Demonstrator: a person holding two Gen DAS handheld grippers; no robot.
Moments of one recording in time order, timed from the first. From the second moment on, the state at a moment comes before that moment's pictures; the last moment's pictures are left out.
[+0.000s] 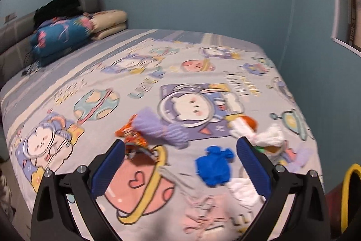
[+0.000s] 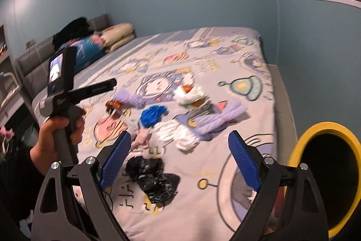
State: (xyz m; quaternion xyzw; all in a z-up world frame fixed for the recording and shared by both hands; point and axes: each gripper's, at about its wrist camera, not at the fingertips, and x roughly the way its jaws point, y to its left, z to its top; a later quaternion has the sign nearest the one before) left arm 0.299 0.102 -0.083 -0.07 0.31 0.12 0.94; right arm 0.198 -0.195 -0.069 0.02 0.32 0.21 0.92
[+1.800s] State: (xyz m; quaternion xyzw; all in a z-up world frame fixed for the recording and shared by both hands) left arm 0.393 0.215 -0.209 -0.17 0.41 0.16 0.88; right arm 0.235 -0.074 -0.213 -0.08 0.50 0.26 0.82
